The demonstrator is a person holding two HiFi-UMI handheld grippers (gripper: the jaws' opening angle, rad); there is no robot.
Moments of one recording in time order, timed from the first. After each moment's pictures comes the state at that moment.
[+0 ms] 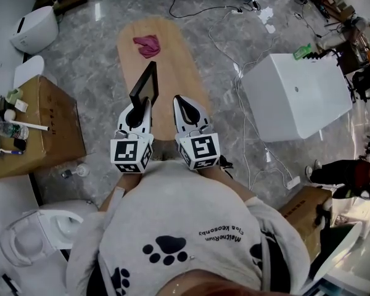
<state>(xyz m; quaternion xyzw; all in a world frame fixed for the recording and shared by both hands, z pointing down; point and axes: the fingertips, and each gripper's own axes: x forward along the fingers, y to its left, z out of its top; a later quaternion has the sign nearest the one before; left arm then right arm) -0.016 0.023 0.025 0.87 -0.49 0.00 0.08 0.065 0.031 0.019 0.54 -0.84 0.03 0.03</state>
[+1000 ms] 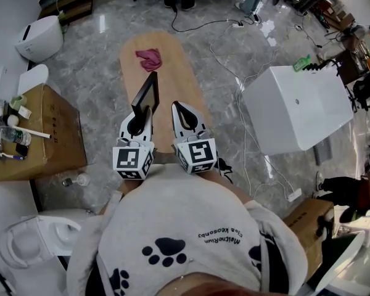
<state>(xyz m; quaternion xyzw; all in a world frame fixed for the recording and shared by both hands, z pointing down) -0.007 0.012 0.020 0.87 -0.50 -0.01 0.05 0.070 0.010 0.012 0.54 -0.84 0.00 0.02</state>
